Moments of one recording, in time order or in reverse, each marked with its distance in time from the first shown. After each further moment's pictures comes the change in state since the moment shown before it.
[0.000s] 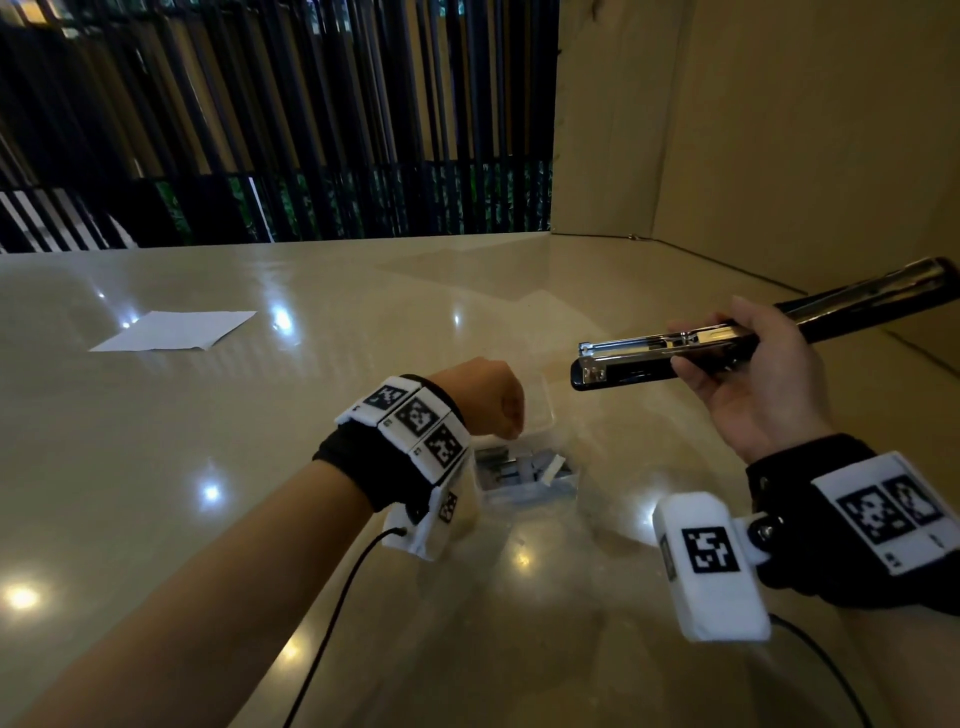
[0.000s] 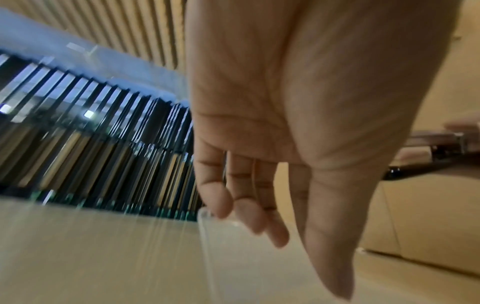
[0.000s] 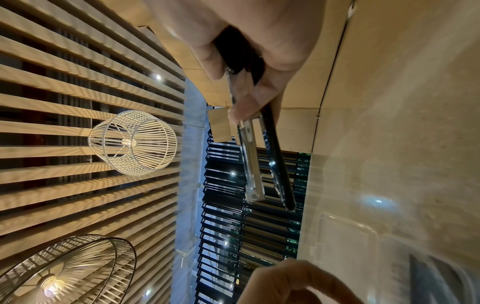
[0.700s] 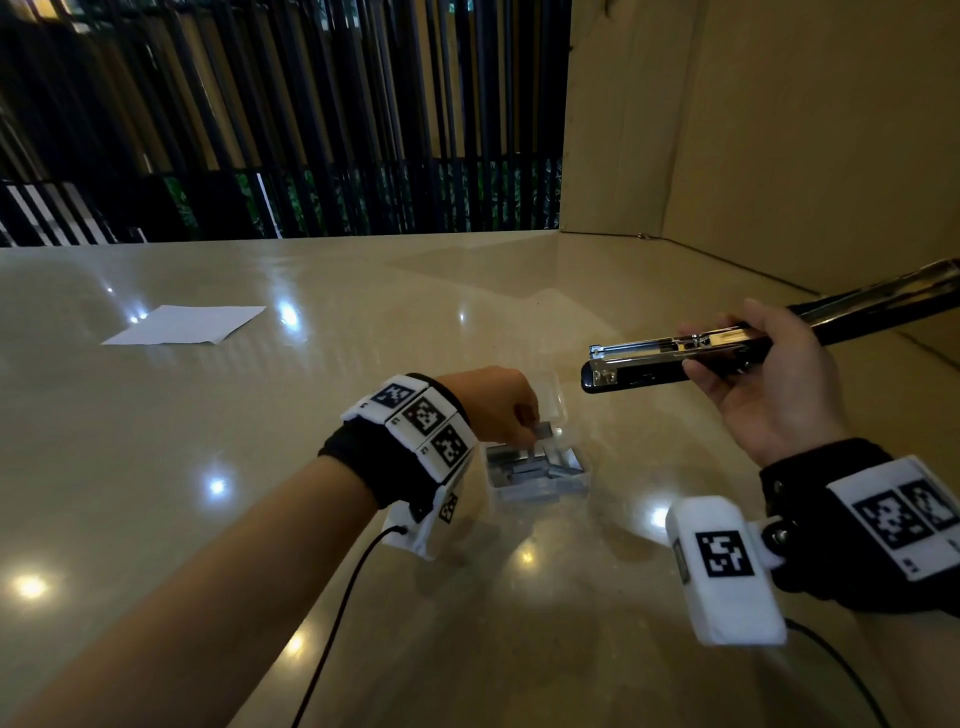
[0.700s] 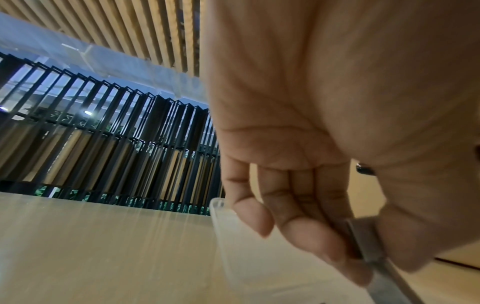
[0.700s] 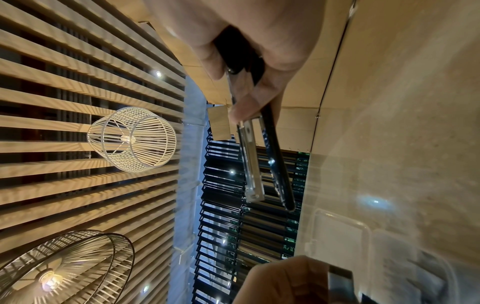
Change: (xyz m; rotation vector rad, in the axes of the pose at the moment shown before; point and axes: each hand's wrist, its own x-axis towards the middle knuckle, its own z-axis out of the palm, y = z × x) left_hand -0.007 0.001 0.003 0.026 -0.051 0.037; right_hand -0.001 0.004 0.001 -0.020 0.021 0.004
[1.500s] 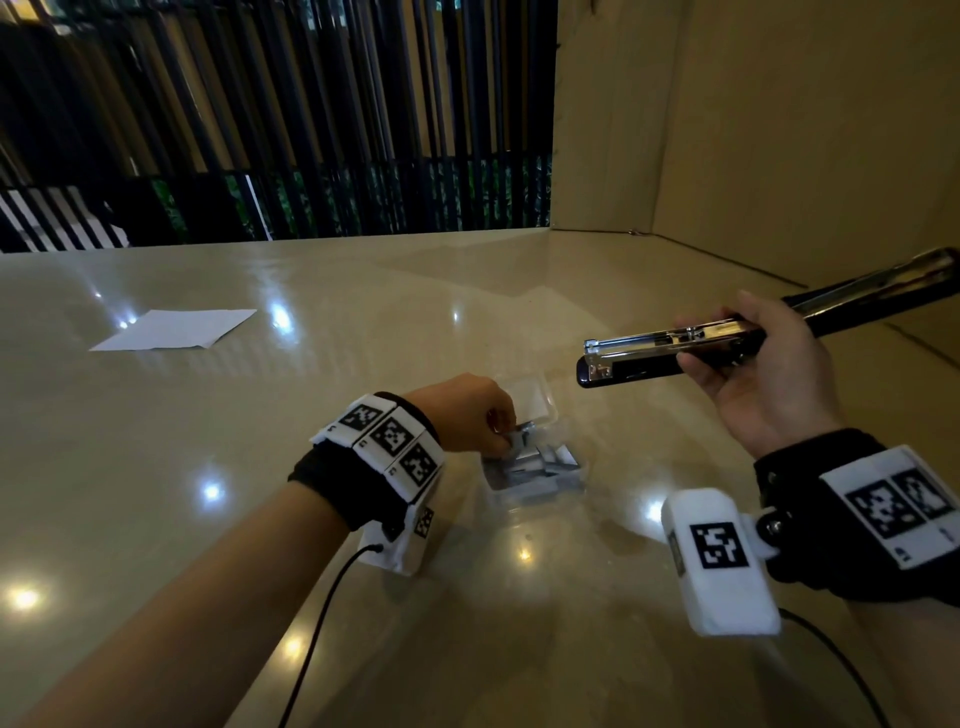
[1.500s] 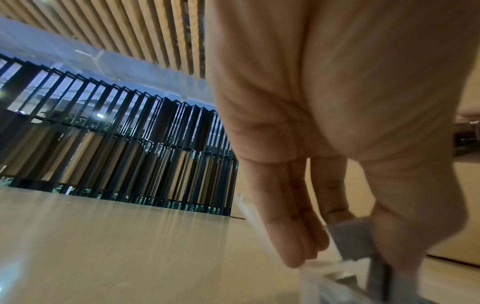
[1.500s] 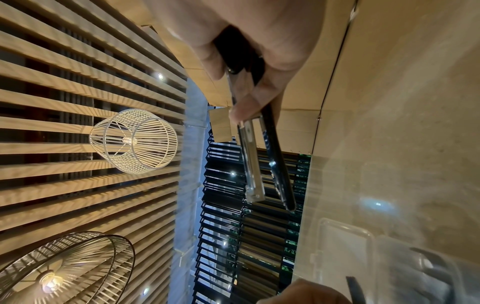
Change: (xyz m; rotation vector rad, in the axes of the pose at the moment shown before) left_hand -0.009 -0.014 0.008 -0.001 0.036 0.003; right_hand -0.007 -0.006 0.000 -0.011 -0.014 -0.022
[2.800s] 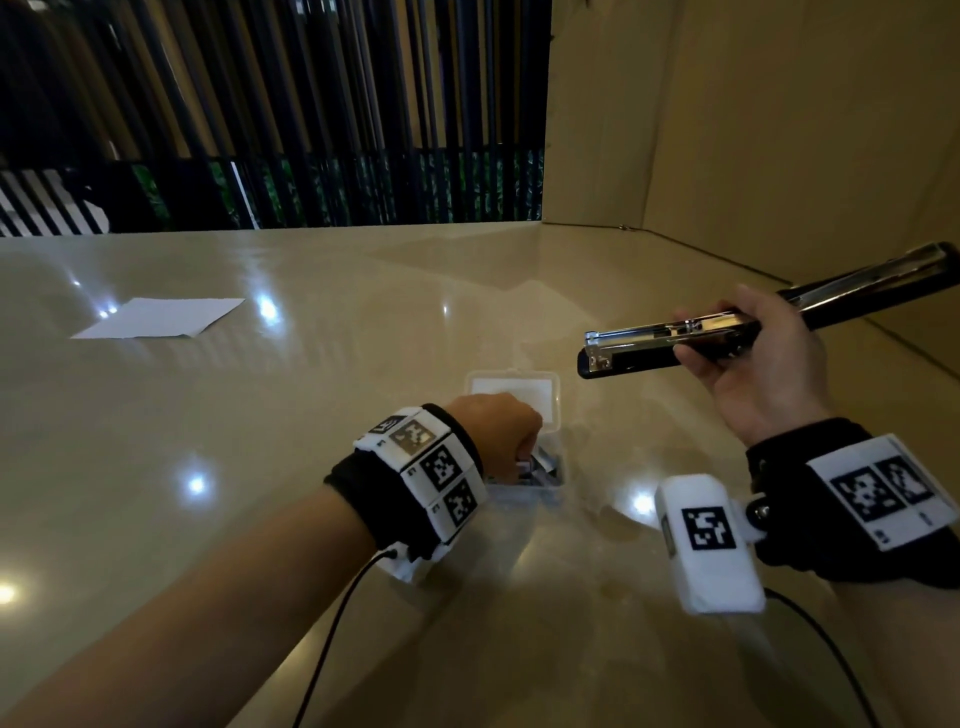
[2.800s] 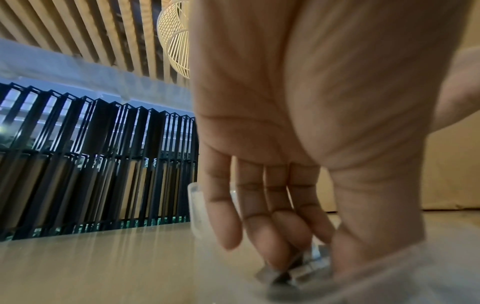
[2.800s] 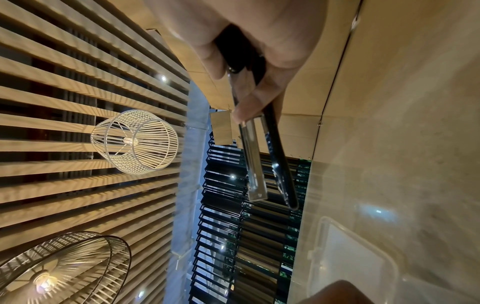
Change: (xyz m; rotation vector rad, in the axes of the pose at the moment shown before) left_hand -0.004 0.031 0.023 0.226 -0.080 0.041; right_hand 0.004 0.003 -0.006 -0.014 0.037 -0.034
